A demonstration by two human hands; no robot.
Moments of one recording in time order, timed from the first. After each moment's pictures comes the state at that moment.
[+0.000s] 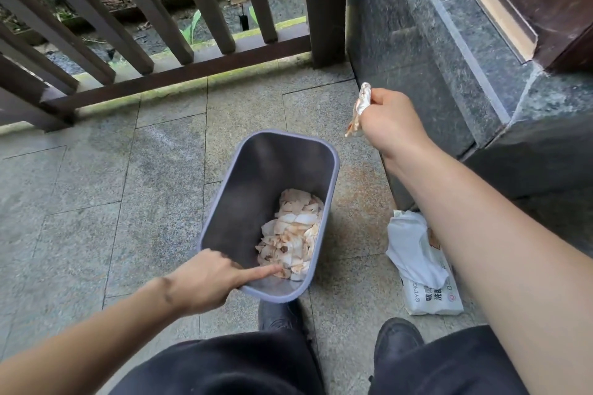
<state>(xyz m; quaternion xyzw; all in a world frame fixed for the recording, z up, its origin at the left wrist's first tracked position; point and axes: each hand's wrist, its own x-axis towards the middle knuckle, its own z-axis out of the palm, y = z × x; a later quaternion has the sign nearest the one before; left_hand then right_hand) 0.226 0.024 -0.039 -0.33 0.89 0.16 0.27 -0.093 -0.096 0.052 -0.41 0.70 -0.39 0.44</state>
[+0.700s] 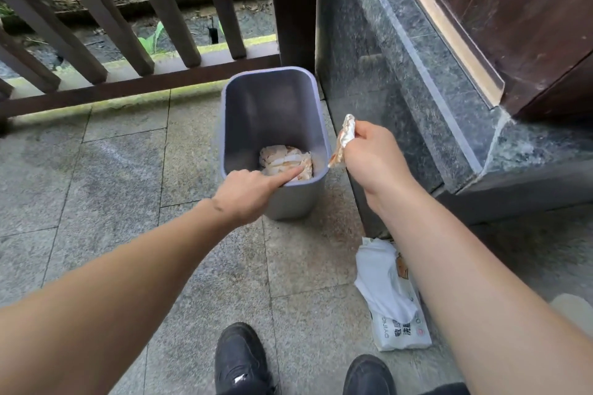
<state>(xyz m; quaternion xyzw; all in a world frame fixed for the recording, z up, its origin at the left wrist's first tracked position) 0.093 -0.143 -0.063 -0.47 0.88 0.00 0.09 -0.114 -0.106 0.038 -0.40 0.73 -0.37 0.42</state>
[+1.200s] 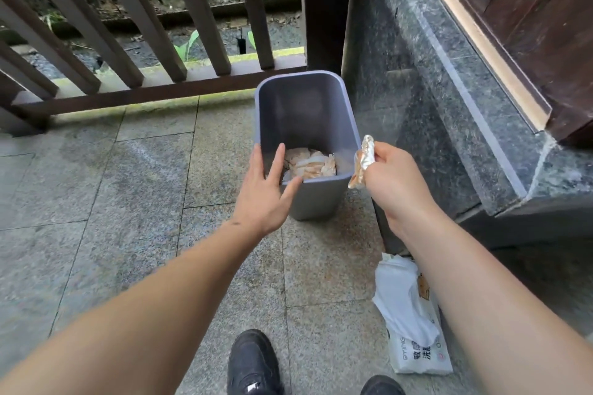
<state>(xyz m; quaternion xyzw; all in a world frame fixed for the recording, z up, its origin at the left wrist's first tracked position) 0.102 -0.130 -0.079 -0.67 0.70 0.21 -0.12 -0.101 -0.100 0.034 -0.42 0.71 -0.35 0.44</state>
